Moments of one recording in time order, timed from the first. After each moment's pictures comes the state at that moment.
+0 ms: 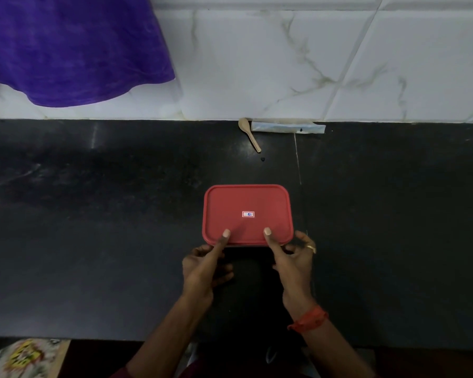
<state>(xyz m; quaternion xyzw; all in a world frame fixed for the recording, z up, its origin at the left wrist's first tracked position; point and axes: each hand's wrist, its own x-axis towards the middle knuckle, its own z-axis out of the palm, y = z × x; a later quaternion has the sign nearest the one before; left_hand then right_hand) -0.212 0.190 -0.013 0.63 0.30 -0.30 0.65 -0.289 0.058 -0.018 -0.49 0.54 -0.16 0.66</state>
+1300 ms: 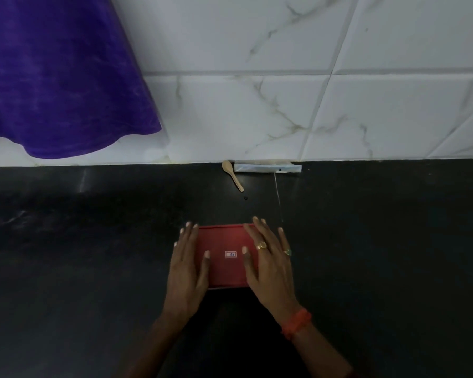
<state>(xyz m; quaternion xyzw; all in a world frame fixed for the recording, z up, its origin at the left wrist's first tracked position) -0.166 0.183 -0.022 0.87 -0.25 -0.02 0.42 -0.254 0.018 -0.018 -0.92 0.17 -0.25 0.24</state>
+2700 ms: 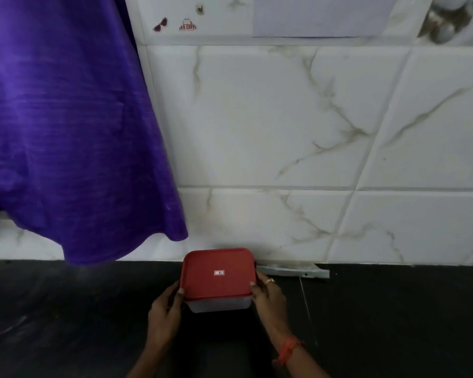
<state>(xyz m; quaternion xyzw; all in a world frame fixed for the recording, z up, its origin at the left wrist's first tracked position) 0.038 0.176 -0.010 0.81 -0.04 -0.09 0.58 -0.058 -0.032 0.011 -0.73 0.33 -0.15 0.58</state>
